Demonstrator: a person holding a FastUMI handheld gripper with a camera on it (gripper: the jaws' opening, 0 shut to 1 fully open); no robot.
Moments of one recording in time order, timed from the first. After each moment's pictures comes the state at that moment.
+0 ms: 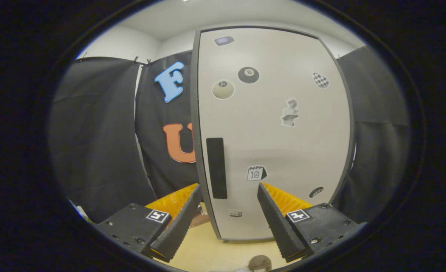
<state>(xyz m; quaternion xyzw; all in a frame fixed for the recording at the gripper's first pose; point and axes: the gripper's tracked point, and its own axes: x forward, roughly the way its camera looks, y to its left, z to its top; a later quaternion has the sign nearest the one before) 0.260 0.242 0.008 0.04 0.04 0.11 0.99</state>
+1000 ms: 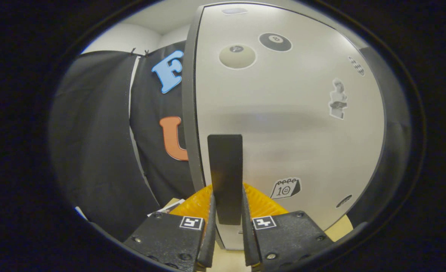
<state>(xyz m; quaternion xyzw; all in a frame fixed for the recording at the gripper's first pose) 0.323 0.268 -0.003 0.02 0.06 0.12 0.99</state>
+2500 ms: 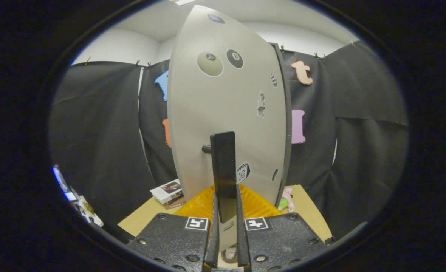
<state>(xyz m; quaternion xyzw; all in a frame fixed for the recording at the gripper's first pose) 0.078 0.070 -0.032 0.01 0.05 0.09 0.99</state>
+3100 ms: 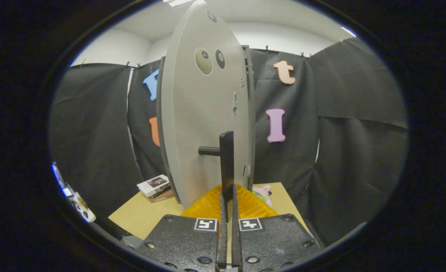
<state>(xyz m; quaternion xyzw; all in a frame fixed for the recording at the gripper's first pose) 0.053 -0.043 -0.030 0.02 0.06 0.05 1.00</state>
